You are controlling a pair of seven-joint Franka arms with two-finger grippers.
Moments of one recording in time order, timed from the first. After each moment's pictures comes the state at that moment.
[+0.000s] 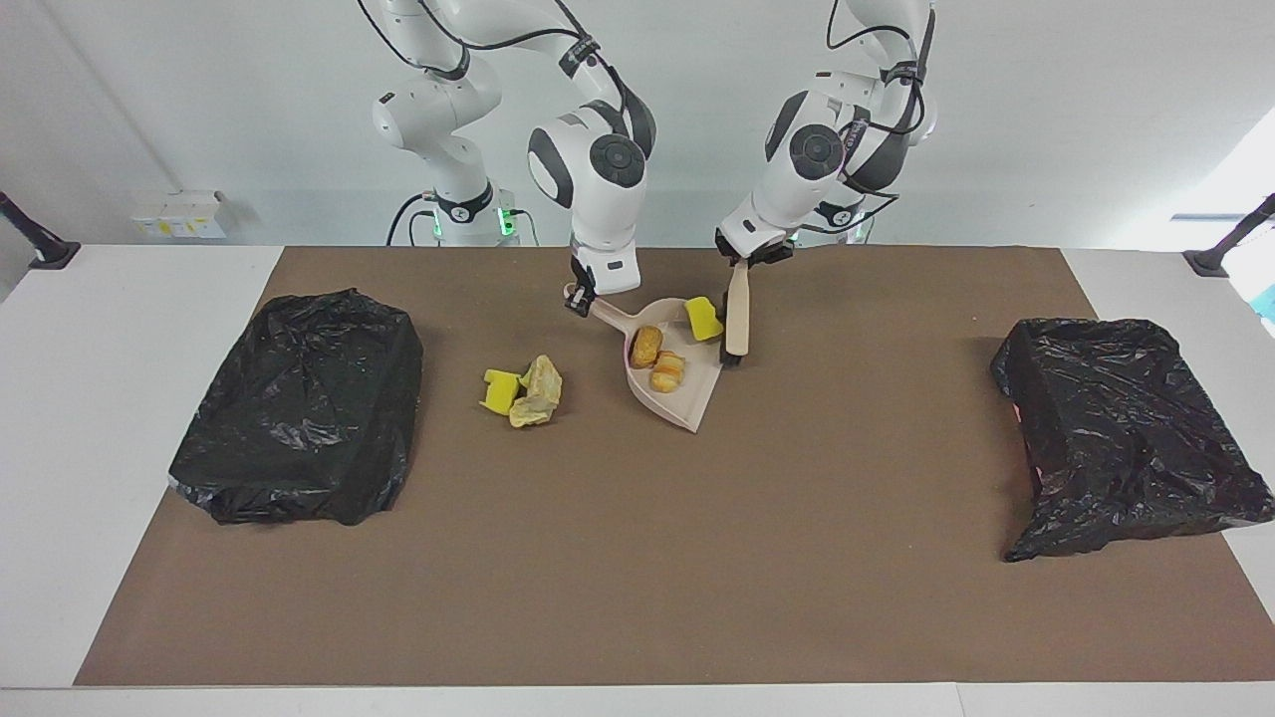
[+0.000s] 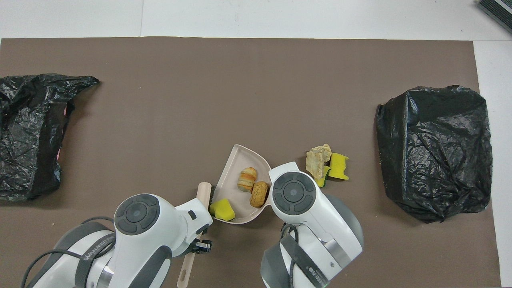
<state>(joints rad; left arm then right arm) -0.44 -0.24 -0.17 -2.46 -0.26 1.93 -0.25 0.73 0.05 -0.10 -2.13 -0.04 1.95 -0.46</state>
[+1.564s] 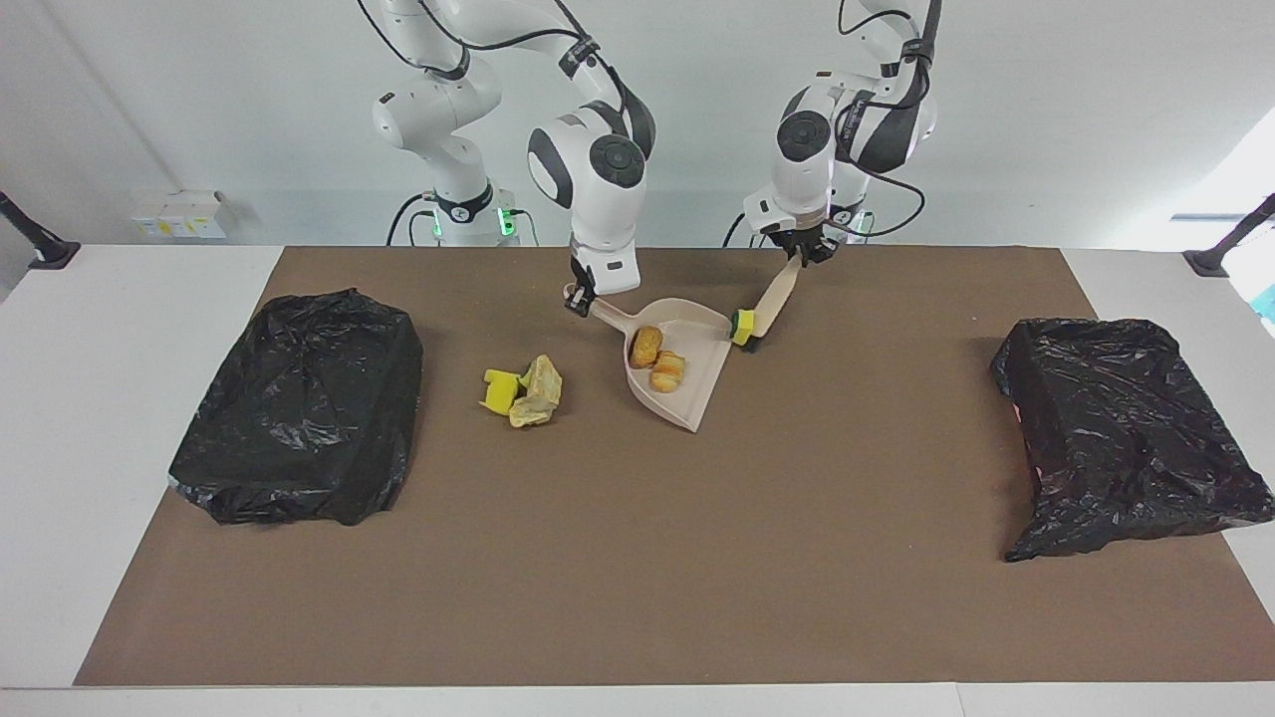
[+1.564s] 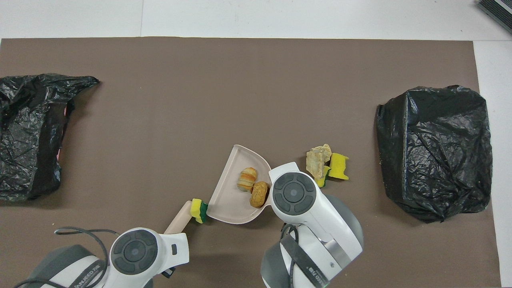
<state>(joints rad) -0.43 -0.42 -0.15 -2.66 0.01 1.91 0.08 0.73 0.05 -0.10 -2.13 -0.04 1.95 -0.46</state>
